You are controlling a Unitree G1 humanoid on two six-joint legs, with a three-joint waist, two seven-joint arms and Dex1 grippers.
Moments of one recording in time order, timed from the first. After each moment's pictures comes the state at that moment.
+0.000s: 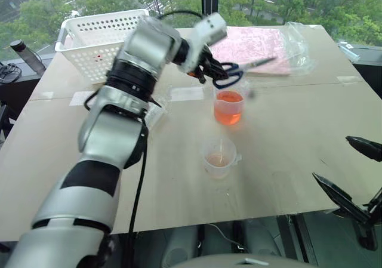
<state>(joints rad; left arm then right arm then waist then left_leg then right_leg) -1.47 0.48 -0.31 0.70 -0.04 0.78 -1.24 1.00 -0.81 -0.86 -1.03 0.91 0.03 0.54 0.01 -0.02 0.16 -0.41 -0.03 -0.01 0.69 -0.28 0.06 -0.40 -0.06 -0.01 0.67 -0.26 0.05</state>
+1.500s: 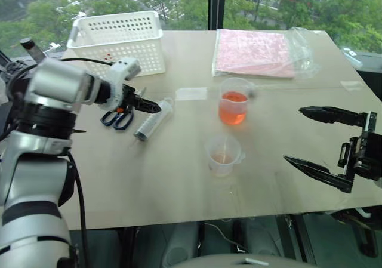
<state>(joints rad) -1.06 0.91 -0.38 0.33 -0.20 1.35 -1.03 0.22 -1.01 -0.59 -0.83 1.02 0.38 0.81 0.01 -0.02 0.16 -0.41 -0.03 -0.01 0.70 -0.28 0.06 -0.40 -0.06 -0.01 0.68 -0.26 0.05</state>
